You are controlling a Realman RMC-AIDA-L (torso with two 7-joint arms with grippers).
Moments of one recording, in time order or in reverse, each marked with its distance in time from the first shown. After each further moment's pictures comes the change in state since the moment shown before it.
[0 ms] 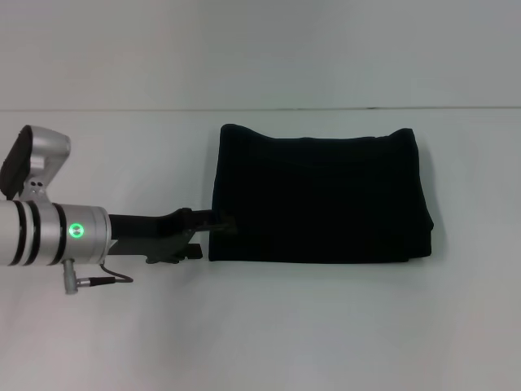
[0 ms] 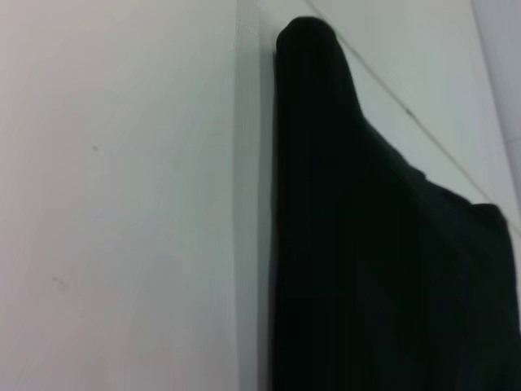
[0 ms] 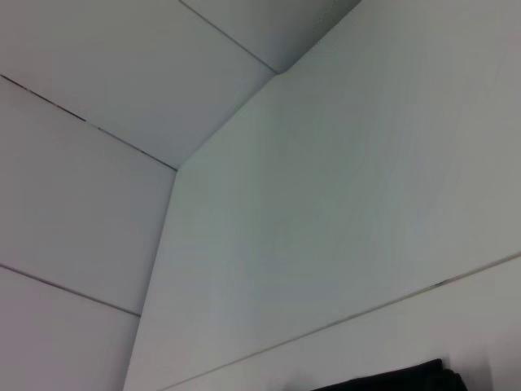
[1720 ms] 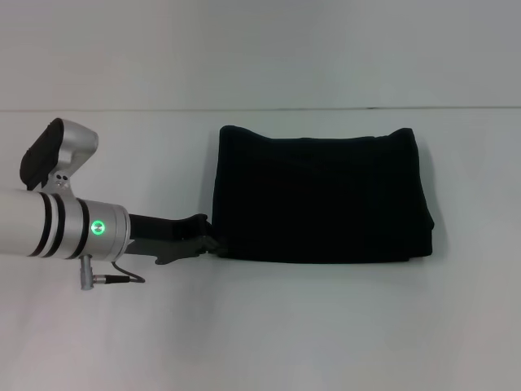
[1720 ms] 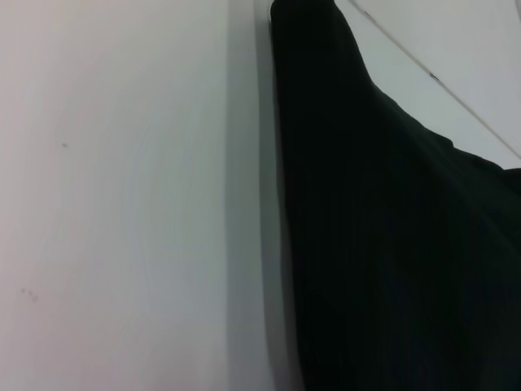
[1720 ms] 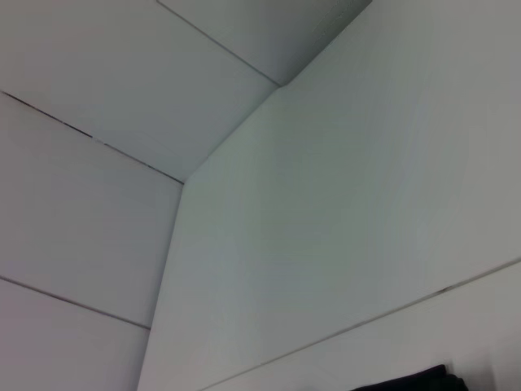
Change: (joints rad) left arm -0.028 -0.015 0.121 0.036 0.029 -0.054 -0.068; right arm -0.014 -0.006 0.034 0.002 0.005 -0.015 0.005
